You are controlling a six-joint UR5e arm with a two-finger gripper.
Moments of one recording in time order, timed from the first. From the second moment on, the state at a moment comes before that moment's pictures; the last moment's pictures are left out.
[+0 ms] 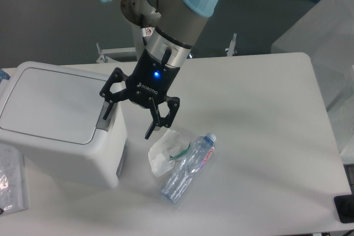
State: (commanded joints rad) arm 2.45 -1.72 -1.67 -0.97 0.86 0.53
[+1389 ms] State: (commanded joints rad) arm 2.52 -1.71 -1.63 -0.97 0.86 0.53
